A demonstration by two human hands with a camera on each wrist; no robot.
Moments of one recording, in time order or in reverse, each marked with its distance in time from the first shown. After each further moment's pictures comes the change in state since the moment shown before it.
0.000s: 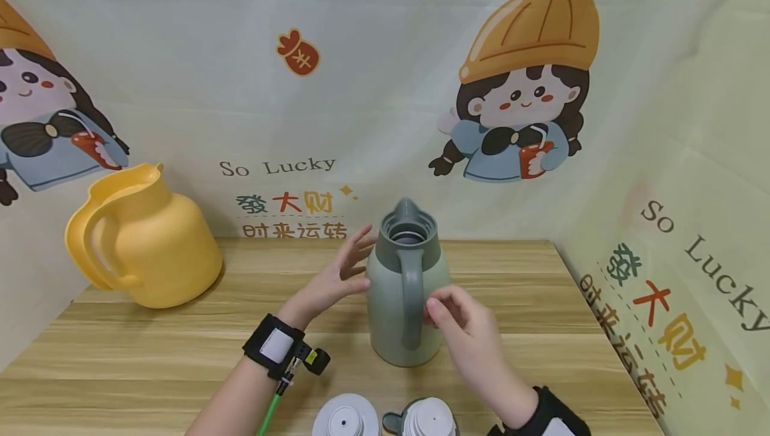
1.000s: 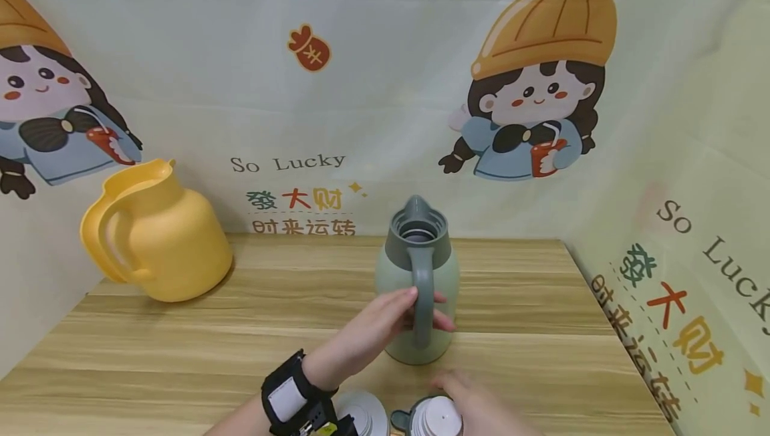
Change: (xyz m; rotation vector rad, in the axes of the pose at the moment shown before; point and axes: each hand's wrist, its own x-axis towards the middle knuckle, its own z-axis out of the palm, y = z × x) left_hand -0.027 0.067 0.086 -0.319 -0.146 -0.152; right_hand -0.059 0.075 -0.016 -0.384 -0.722 -0.093
